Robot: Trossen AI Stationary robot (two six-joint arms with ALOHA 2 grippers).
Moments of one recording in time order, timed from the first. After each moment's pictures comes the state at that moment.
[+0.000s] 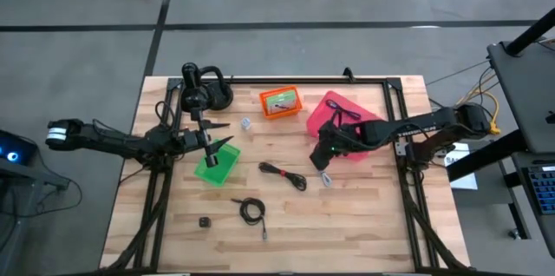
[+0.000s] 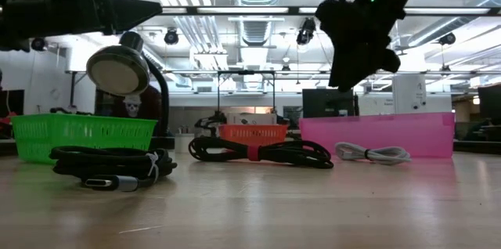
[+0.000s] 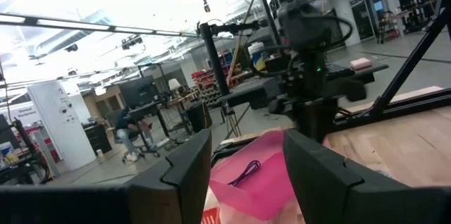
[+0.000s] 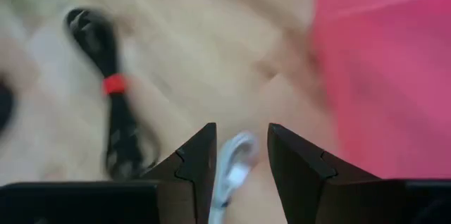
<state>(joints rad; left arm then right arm) 0.00 0.72 0.07 0.91 -0.22 0.40 0.06 1.43 0.94 -0.60 0.24 0.85</state>
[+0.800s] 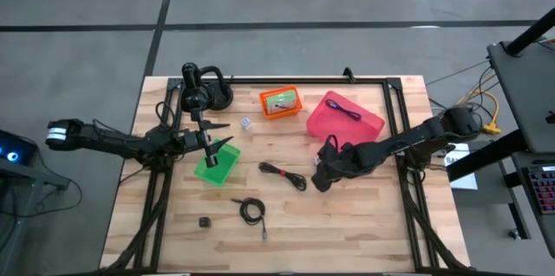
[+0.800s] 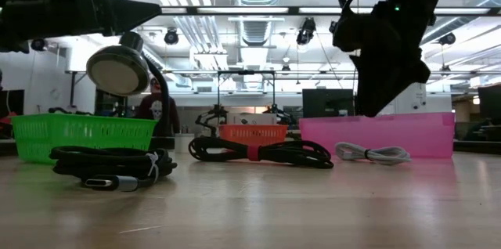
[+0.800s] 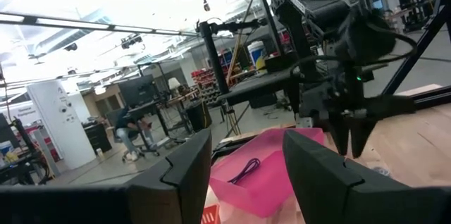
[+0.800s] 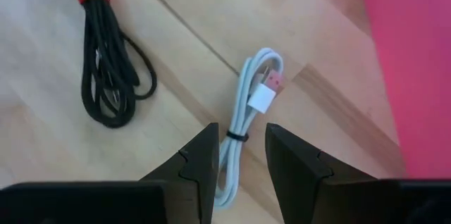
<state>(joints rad) 0.00 0.72 0.06 0.91 -0.22 0.40 0.26 1.56 0.94 -0.66 0.30 1.04</state>
